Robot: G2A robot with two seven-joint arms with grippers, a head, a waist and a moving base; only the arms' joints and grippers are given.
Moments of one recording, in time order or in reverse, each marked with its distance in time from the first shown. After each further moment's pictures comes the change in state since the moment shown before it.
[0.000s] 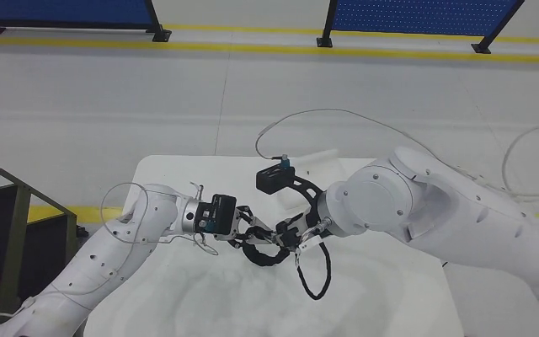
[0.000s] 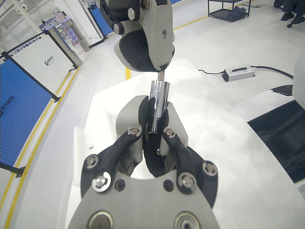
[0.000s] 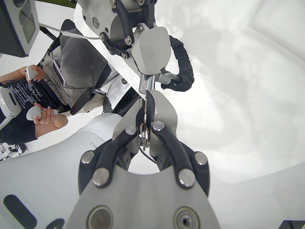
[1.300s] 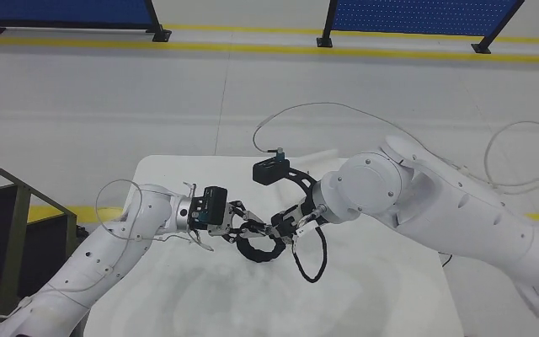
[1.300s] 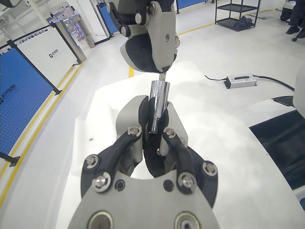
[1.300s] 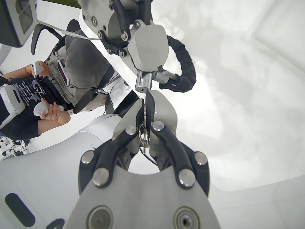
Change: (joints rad) left arm -0.006 0.010 0.008 0.057 -0.070 -0.007 -0.007; right arm -0.044 -0.053 0.033 0.111 -0.019 -0.098 0.027
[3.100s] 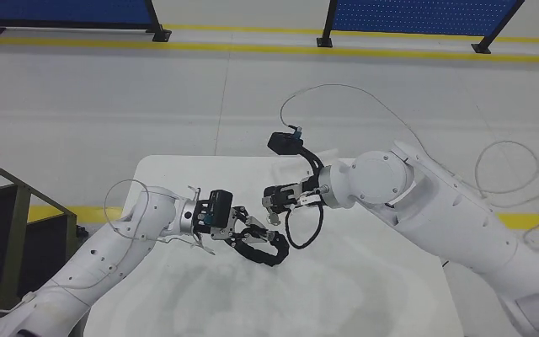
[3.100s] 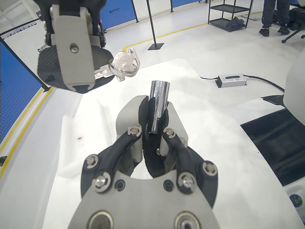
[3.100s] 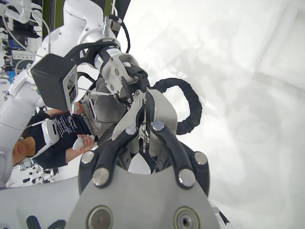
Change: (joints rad) left arm -0.039 0.001 0.088 0.028 -0.039 -0.001 -0.001; right arm -0.247 -0.003 0.194 0.074 0.056 -0.042 -0.297
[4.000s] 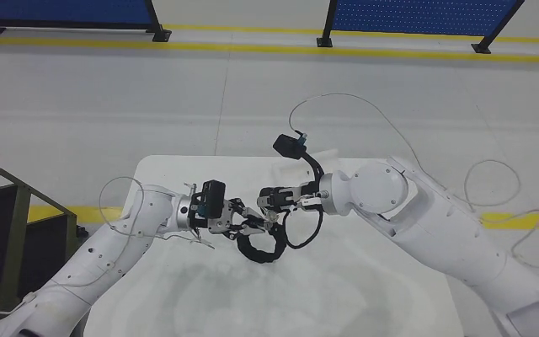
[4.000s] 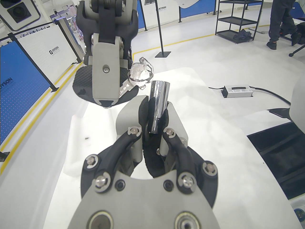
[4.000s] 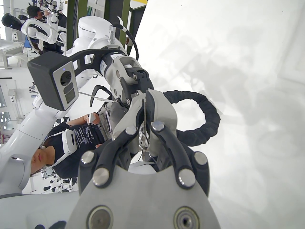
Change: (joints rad) left arm 0.015 -0.012 -0.042 0.034 -0.051 0.001 0.001; right arm -0.135 -0.017 0.078 -0.004 0.032 -0.031 -0.098
